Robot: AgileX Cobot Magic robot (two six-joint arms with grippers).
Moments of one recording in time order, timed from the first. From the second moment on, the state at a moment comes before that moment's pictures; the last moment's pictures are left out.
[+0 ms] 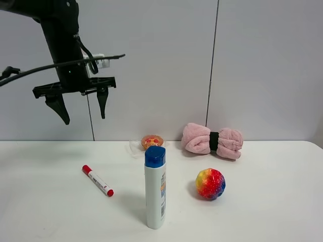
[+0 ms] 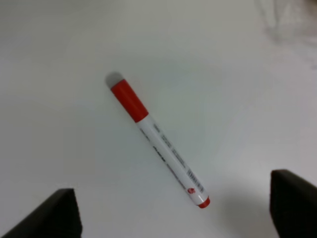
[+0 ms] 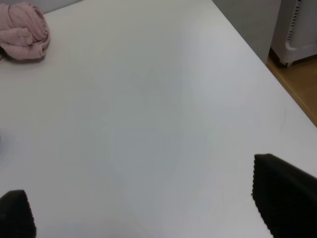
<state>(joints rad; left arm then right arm) -0.32 2.09 -1.89 0.00 1.19 -0.59 -0.07 0.00 -0.49 -0.05 1.06 0.15</state>
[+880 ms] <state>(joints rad) -0.38 2.30 -1.89 0.04 1.15 -0.84 -0.07 0.00 -0.49 -0.05 1.06 0.15</state>
